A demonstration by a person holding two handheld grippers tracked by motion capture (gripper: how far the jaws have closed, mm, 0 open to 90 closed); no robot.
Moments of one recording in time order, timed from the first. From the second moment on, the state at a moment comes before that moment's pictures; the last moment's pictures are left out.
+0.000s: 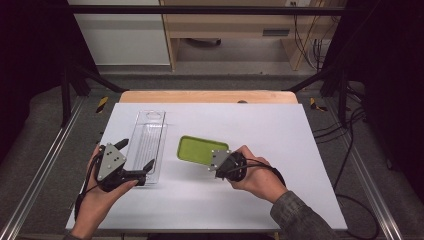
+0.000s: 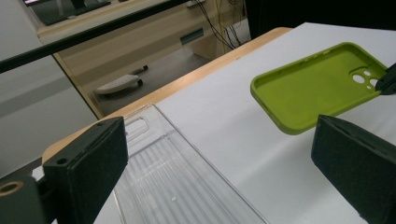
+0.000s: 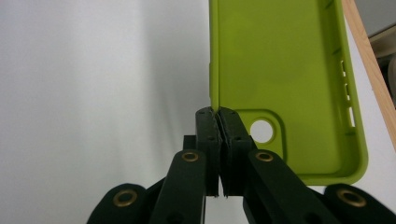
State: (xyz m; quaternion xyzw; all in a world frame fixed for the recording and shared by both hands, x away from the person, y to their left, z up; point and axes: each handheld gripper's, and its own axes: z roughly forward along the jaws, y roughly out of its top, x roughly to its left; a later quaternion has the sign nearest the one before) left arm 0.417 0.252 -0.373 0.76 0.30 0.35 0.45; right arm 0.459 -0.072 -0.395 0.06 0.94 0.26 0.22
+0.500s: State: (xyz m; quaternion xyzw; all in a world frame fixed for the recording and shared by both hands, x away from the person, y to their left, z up) left arm 0.430 0.255 -0.368 0.78 0.30 0.35 0.43; right arm 0.450 -0.068 -0.402 0.04 0.94 0.24 0.23
